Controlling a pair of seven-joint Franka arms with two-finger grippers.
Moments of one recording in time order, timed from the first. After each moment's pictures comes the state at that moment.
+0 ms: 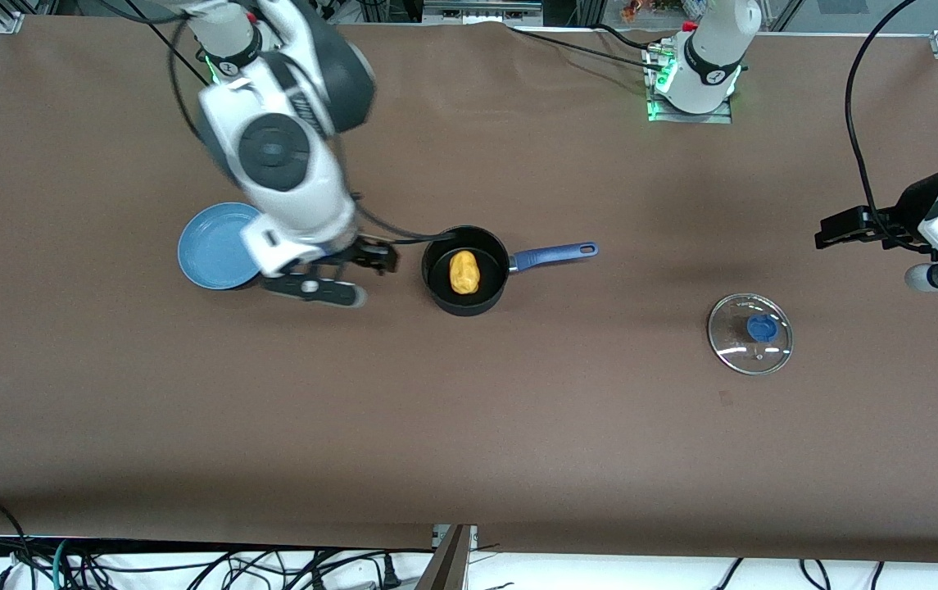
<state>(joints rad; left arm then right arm) 0.10 0.21 -0.09 -1.42 -0.04 1.47 -0.05 0.33 0.44 0.20 -1.30 -0.08 1.63 0.69</state>
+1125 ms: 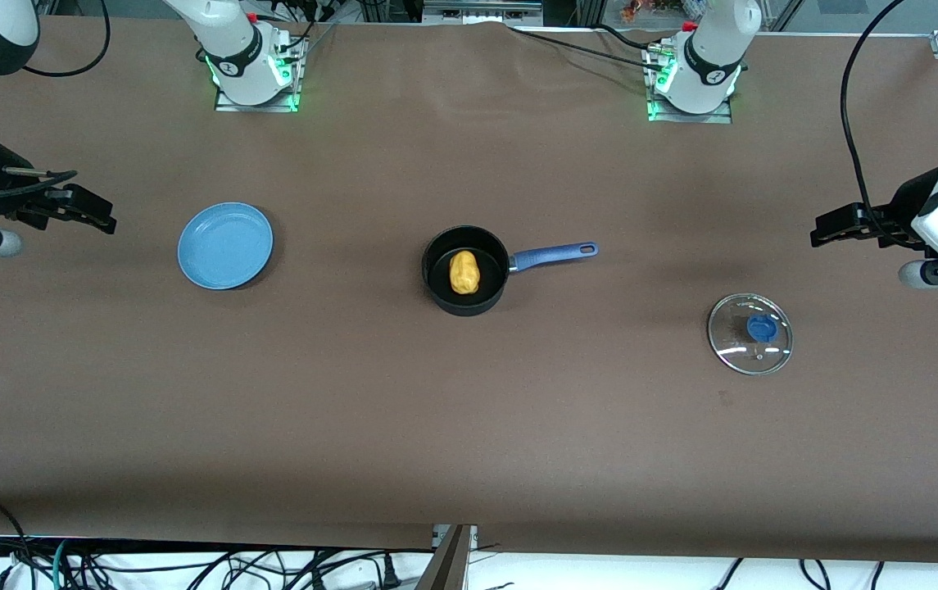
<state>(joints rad) 0.06 0.20 -0.07 -1.42 -0.04 1.47 -0.05 0.00 0.06 0.00 -1.64 -0.02 1.66 0.07</state>
